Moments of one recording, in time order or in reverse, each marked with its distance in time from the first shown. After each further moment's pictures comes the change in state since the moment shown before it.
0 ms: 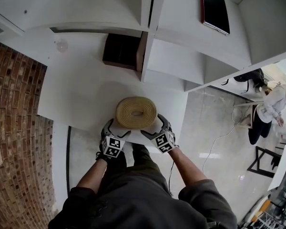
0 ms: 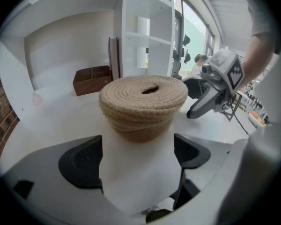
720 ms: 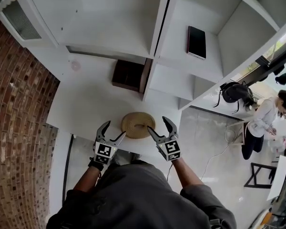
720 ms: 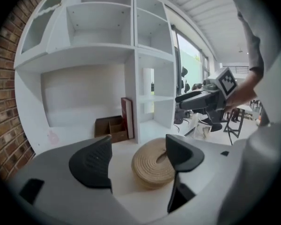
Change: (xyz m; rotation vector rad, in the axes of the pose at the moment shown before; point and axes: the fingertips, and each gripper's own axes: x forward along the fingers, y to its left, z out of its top) left arm -0.147 0.049 0.146 0.024 -0.362 0.074; right arm -0.125 -0.038 0.183 0.095 -0.360 -0.206
